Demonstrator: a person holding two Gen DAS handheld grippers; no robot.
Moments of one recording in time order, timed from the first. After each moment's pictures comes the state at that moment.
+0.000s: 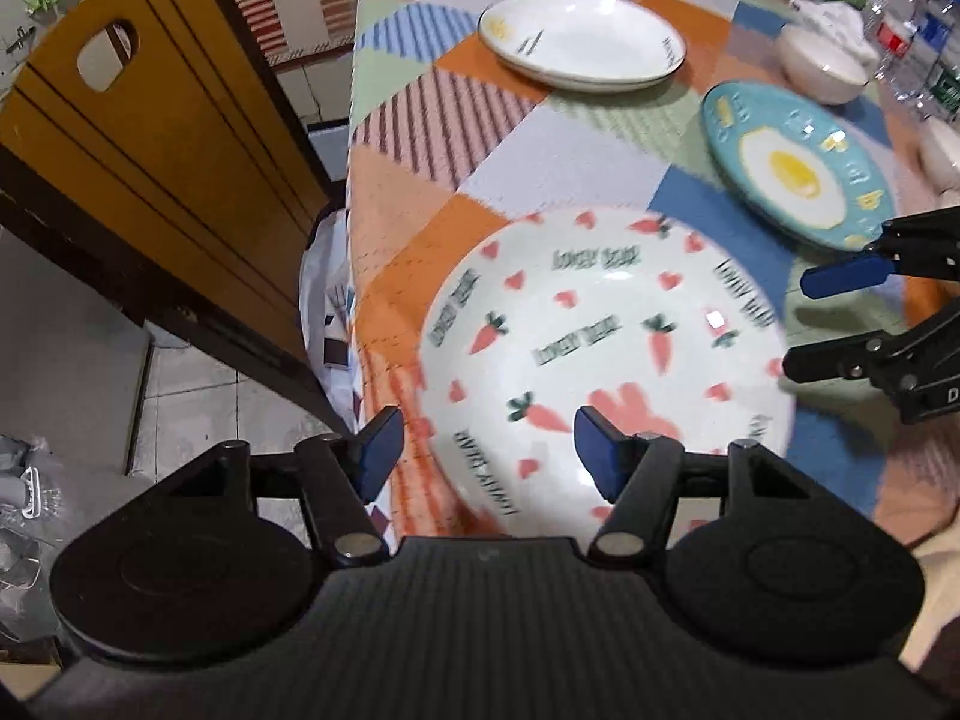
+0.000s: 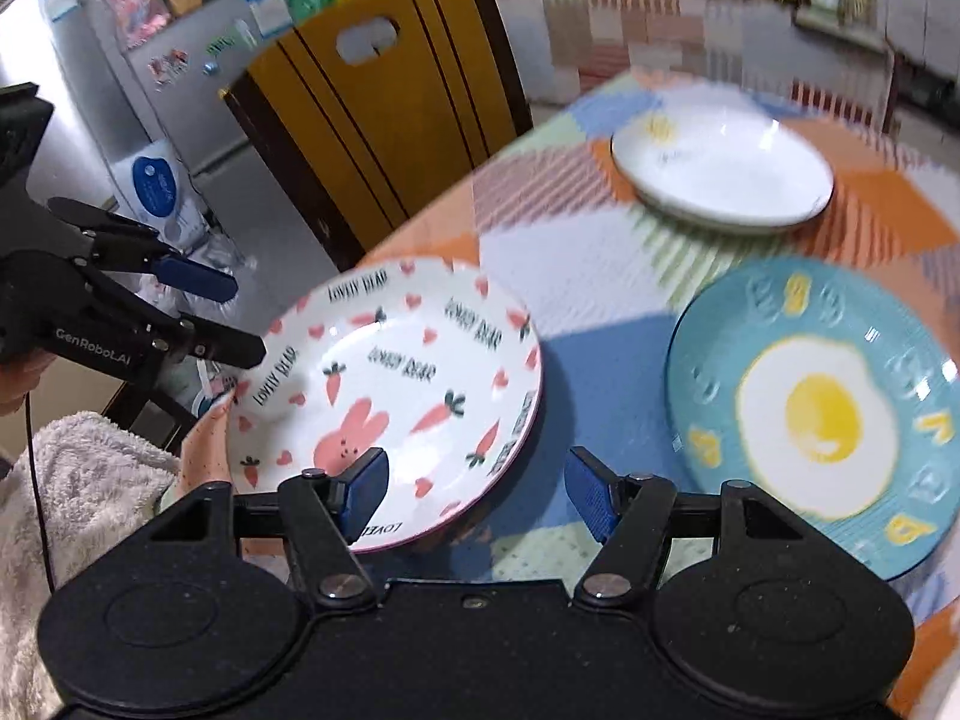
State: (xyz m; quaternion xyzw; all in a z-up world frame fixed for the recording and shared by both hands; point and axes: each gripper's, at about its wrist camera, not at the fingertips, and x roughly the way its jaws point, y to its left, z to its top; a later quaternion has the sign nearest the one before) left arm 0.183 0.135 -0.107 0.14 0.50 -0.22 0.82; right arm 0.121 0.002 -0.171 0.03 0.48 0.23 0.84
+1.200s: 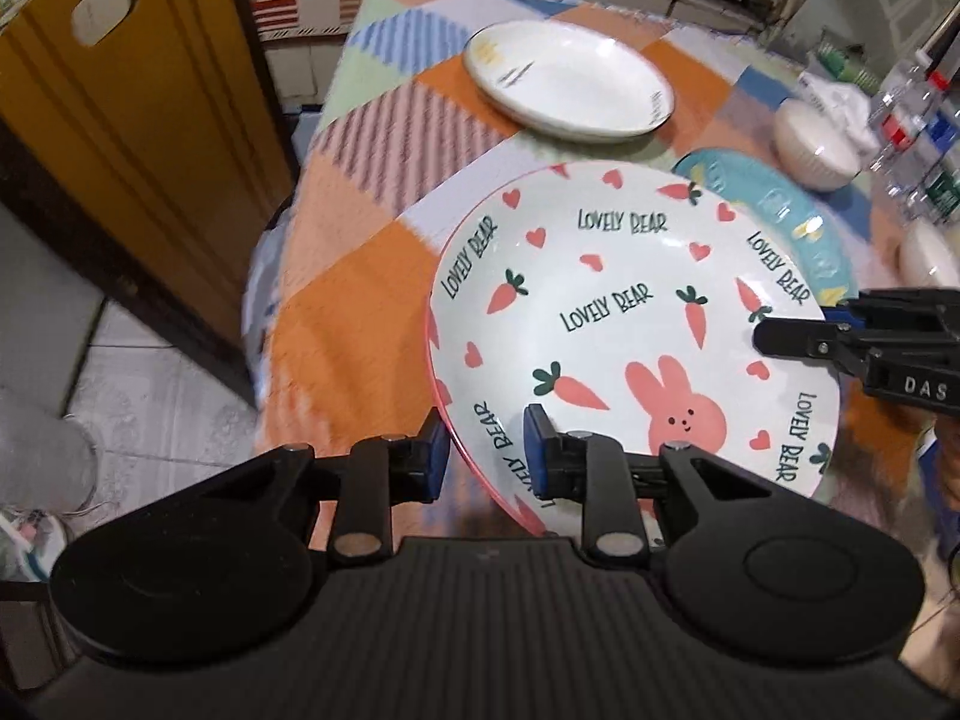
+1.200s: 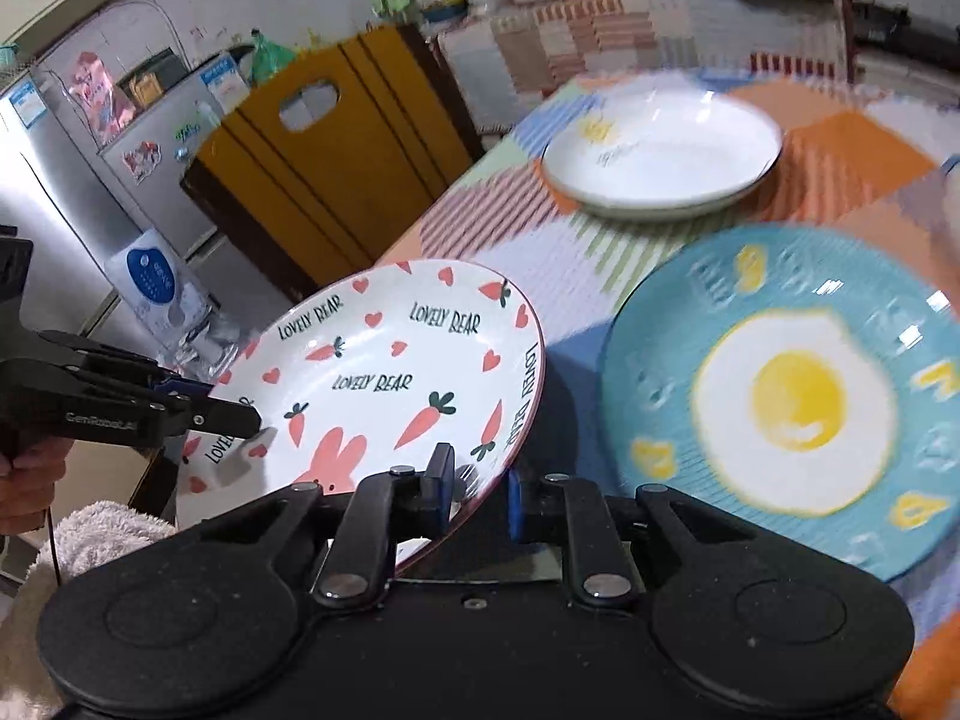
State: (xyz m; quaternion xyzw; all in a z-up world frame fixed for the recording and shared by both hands) left arm 0.170 0.126 -0.100 0.03 0.52 -0.21 0.83; right arm 0.124 -0.057 -0.164 0.10 0.43 0.21 0.87
